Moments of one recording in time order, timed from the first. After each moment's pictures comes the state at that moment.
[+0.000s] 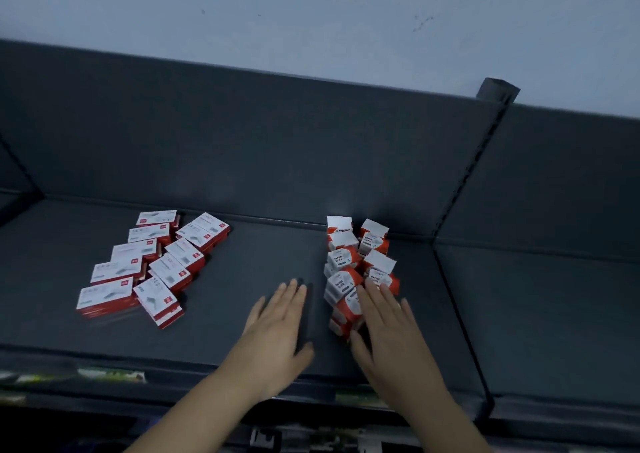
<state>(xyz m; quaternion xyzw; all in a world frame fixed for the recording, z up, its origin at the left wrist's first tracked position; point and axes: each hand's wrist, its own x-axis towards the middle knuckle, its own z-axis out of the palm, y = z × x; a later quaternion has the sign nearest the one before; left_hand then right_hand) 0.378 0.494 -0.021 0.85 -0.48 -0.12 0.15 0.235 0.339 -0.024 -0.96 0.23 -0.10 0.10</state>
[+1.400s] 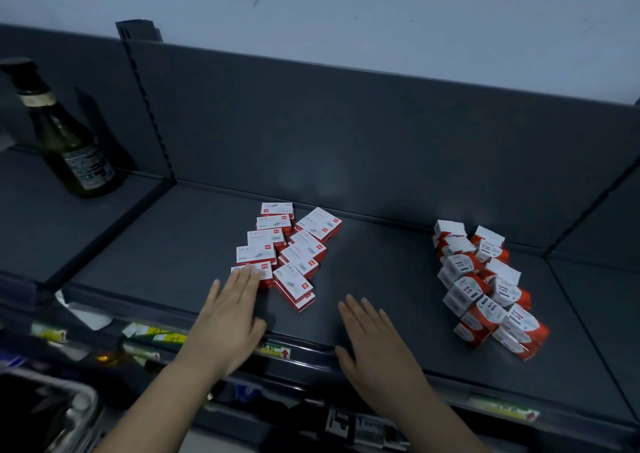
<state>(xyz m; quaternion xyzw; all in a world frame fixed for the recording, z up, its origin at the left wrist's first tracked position) 0.515 0.696 -0.037 0.93 -0.35 -0.04 0.09 0.357 0.501 -0.032 -0.99 0.12 0.06 0.12</state>
